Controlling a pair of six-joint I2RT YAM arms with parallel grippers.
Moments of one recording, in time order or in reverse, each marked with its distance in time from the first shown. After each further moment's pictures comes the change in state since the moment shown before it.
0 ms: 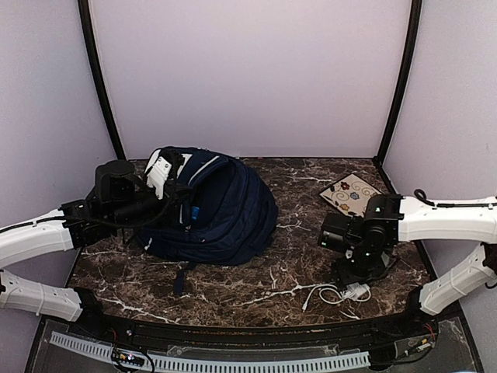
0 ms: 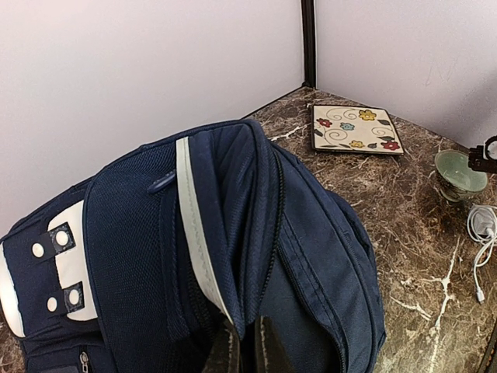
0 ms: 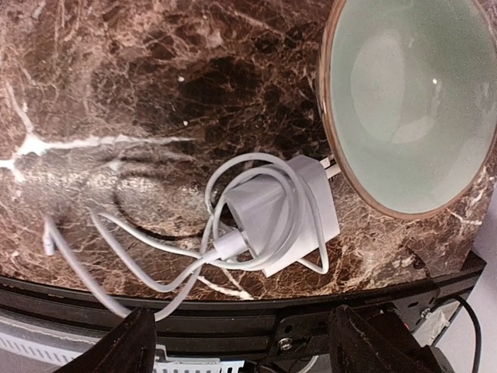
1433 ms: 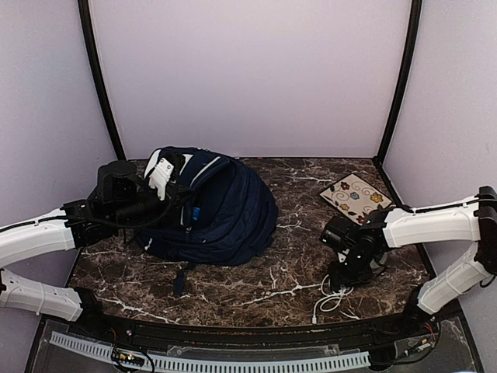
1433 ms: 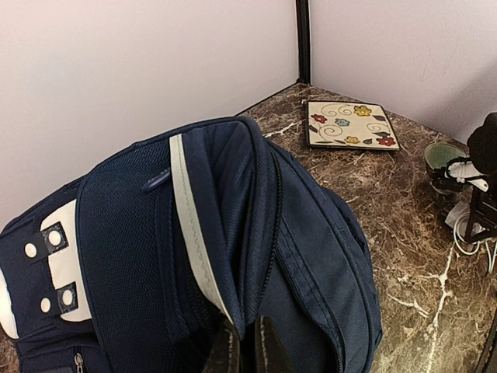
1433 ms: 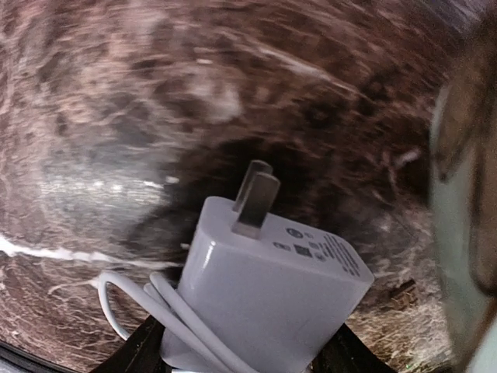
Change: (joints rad) left arm 0.000 0.015 0.000 0.001 0.018 0.000; right arm -0.206 0.060 -0.252 0.423 -0.113 -0.155
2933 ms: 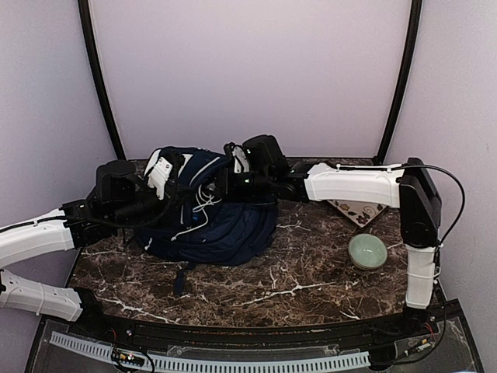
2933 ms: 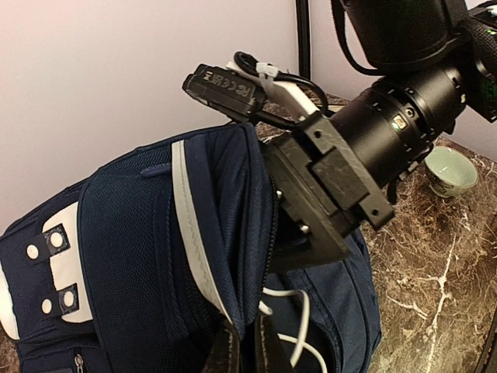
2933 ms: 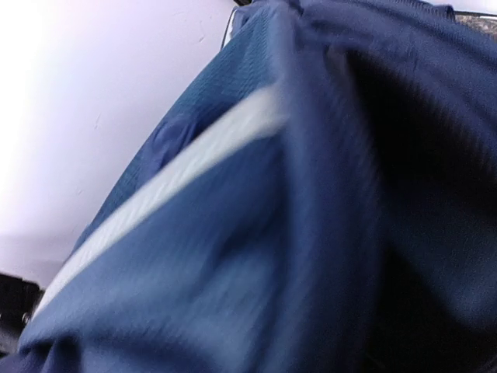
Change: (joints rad) left arm 0.001 -0.009 0.000 0.003 0.003 0.000; right arm 0.065 0.604 0.898 0.797 -0.275 -0.062
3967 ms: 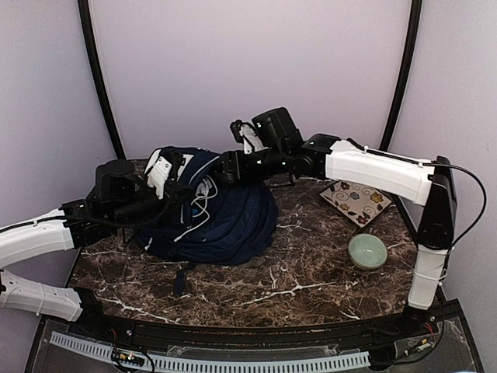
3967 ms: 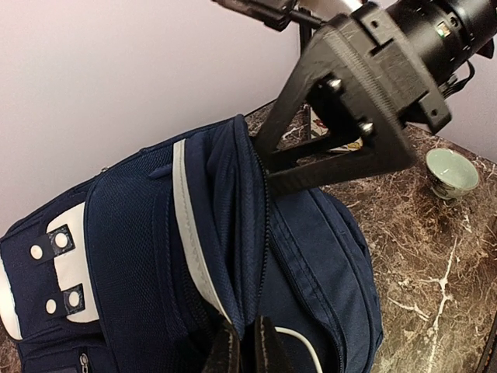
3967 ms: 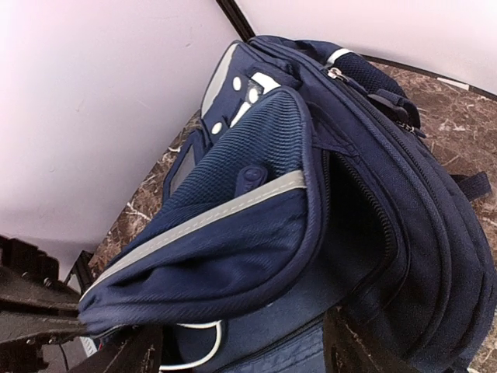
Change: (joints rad) left arm 0.005 -0.001 0.000 0.004 -0.003 0.000; right arm -0.012 -0.076 0.161 -0.323 0.095 -0.231
